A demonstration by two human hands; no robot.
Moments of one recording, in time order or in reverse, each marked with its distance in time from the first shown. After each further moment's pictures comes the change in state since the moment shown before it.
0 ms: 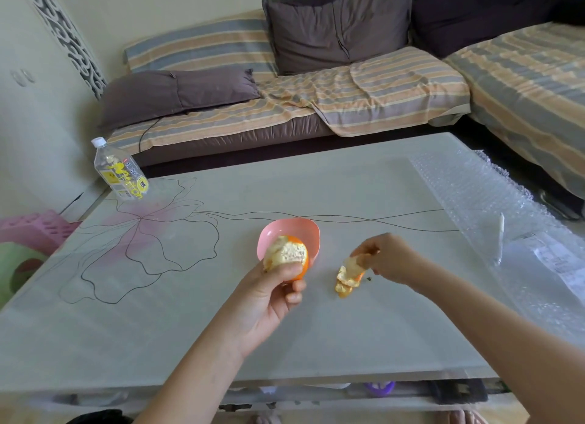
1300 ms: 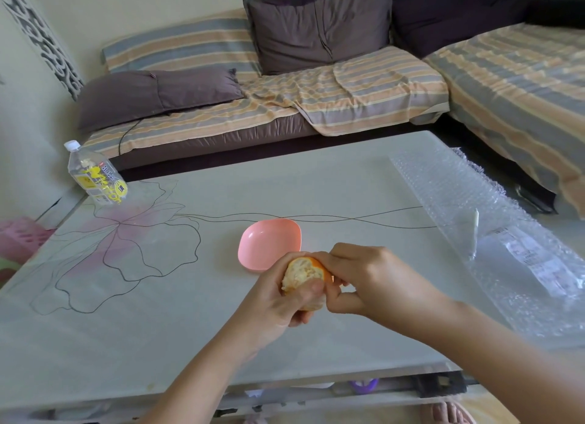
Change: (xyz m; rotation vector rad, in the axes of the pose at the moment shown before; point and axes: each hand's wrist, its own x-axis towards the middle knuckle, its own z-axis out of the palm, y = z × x) left_hand 0.005 -0.023 0.021 0.673 -0.154 0.196; right_hand -0.081 -0.027 -0.002 -0.426 0.264 -0.896
